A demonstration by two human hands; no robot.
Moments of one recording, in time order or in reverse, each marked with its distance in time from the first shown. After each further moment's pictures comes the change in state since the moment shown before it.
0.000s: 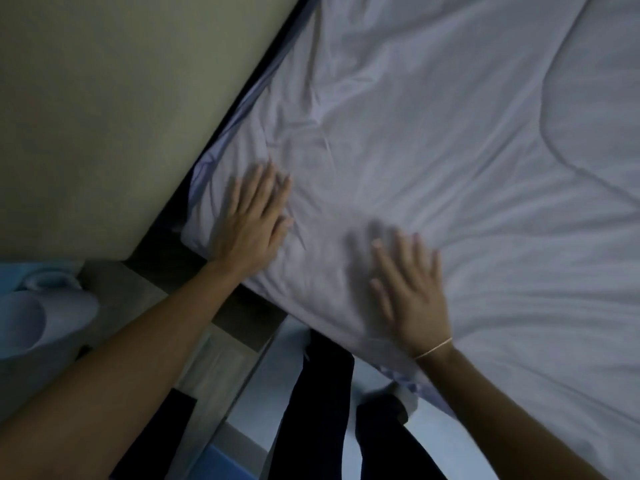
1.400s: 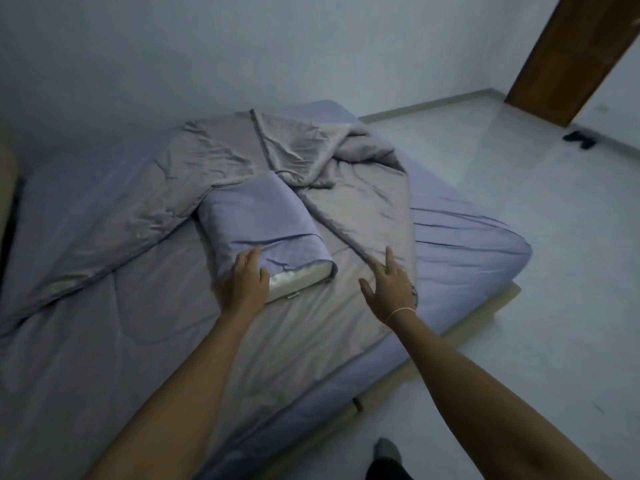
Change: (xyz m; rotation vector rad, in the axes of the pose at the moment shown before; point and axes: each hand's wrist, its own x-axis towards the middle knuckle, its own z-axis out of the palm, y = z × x) left_hand -0.051 0.599 -0.368 -0.522 0.073 0.610; right_hand -0.384 0.164 -0.499 -0.136 0.398 1.226
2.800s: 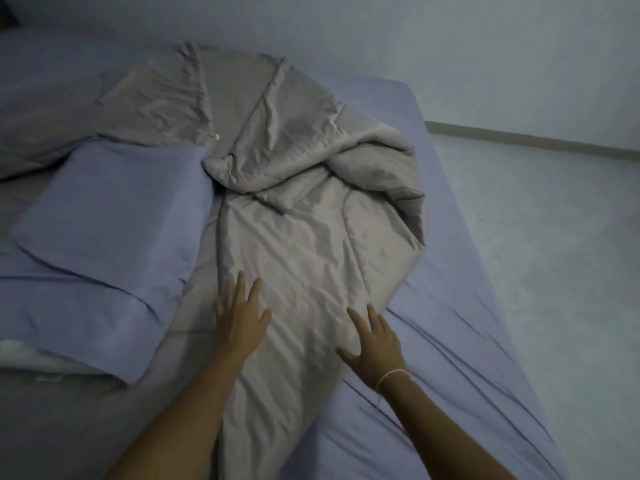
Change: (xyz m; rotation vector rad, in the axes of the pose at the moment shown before) left_hand 0.354 0.200 0.503 0.215 -0.107 -0.517; right_hand 0.512 0.399 0.119 -0.137 -0.577 -0.383
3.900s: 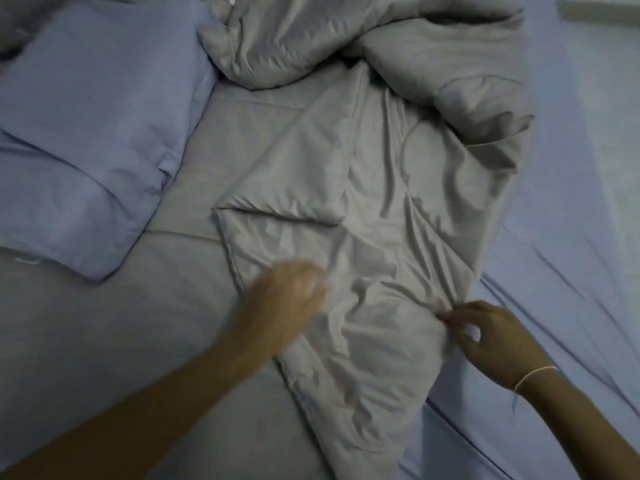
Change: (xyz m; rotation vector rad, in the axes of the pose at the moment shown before) left_hand -0.076 0.080 0.090 -0.093 0.065 0.264; right_hand 0.017 0.195 0.058 0.096 -0.062 -0.212
